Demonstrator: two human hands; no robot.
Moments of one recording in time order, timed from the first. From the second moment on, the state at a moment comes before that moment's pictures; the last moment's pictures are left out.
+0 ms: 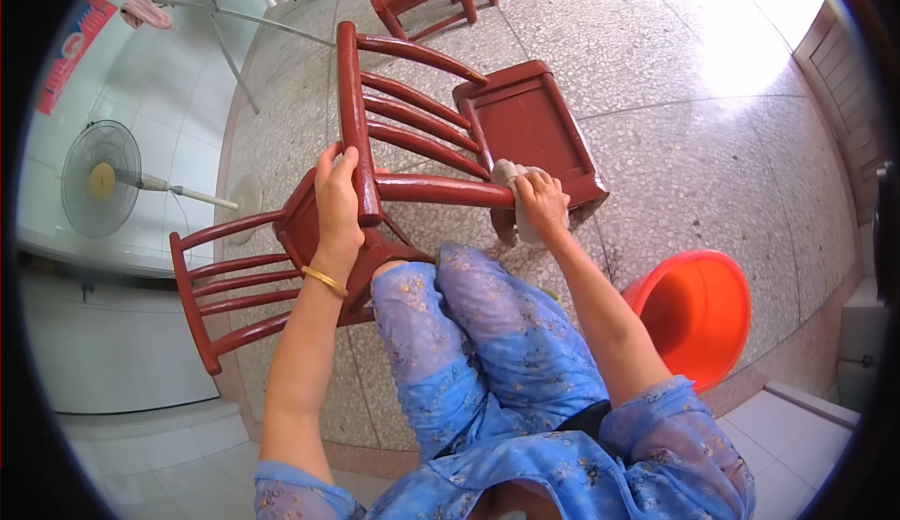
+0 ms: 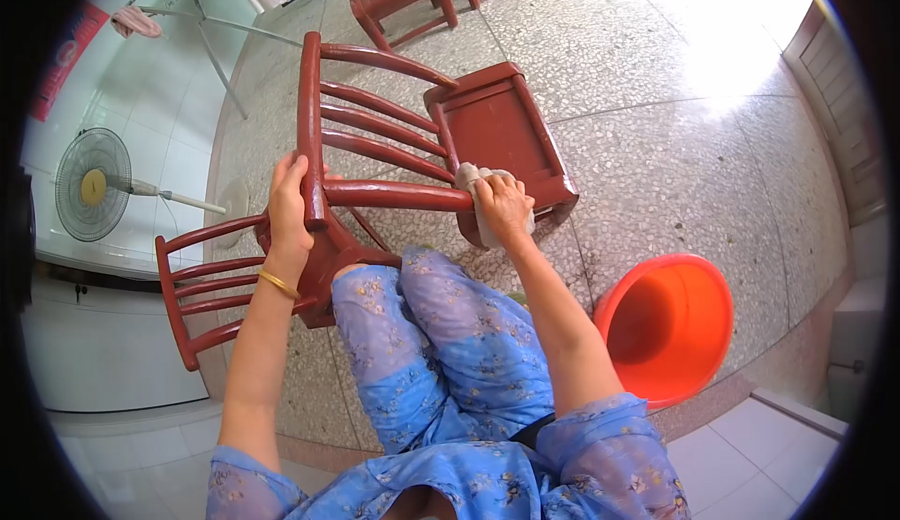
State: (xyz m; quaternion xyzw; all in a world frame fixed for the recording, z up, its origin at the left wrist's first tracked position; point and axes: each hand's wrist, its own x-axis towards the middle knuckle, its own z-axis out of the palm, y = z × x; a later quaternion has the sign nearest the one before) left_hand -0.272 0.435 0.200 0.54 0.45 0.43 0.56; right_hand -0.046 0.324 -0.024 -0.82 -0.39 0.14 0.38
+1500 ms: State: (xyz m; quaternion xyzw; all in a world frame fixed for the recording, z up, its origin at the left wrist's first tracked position) left_hand -0.278 0.449 0.189 0.64 0.46 0.42 0.45; right_hand -0.173 0.355 0.169 -0.65 -0.43 0.03 0.63
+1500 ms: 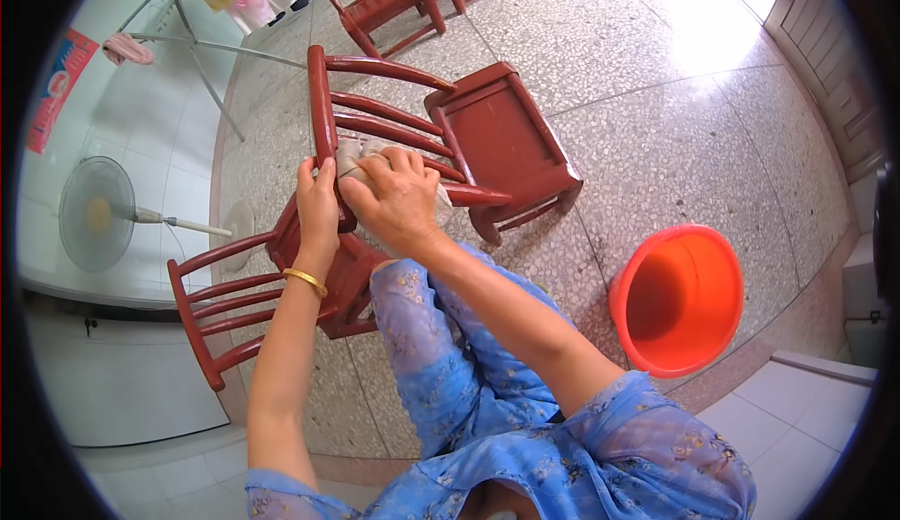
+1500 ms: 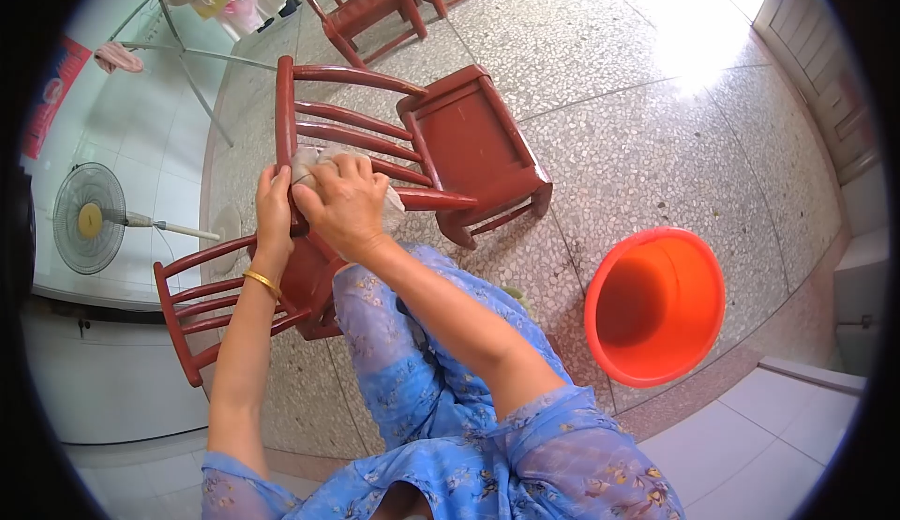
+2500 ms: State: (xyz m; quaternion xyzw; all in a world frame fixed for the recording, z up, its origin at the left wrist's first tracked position) left_hand -0.274 0.389 0.222 0.65 0.47 0.30 0.52; right_hand -0.025 0.294 -0.023 -0.76 -0.36 0.30 0.45
